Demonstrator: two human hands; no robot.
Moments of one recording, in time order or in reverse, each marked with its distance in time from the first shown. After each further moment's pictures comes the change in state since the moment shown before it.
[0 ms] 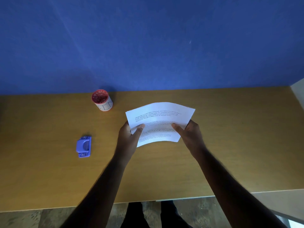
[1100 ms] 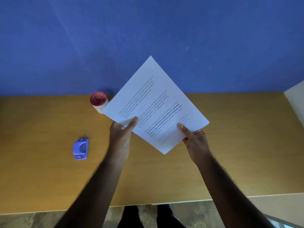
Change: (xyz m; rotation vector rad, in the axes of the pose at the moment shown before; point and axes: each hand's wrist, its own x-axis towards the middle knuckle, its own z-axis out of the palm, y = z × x) left_hand 0.010 0.021 0.000 -0.649 0.015 0.004; right_hand -0.012 -0.003 -0.019 0.670 -0.026 0.133
